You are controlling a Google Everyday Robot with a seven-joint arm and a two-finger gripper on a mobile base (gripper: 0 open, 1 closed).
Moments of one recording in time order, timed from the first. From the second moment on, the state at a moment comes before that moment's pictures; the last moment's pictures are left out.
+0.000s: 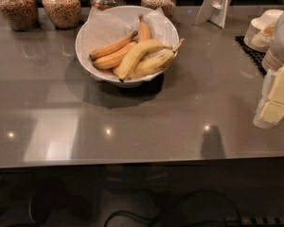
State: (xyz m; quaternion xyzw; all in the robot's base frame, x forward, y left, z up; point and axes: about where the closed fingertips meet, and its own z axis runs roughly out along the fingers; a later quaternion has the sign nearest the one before) arm 0.438 -0.217 0.976 -0.60 0.78 -0.03 0.16
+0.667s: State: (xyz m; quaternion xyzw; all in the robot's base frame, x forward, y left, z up) arm 0.449 -0.207 0.981 -0.61 0.77 -0.03 0.18
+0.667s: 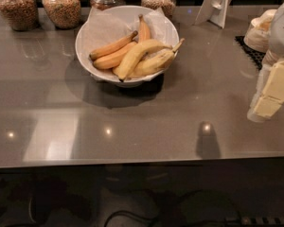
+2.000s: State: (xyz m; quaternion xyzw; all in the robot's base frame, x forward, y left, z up) arm 0.554 -0.075 1.023 -0.67 0.66 0.03 0.34
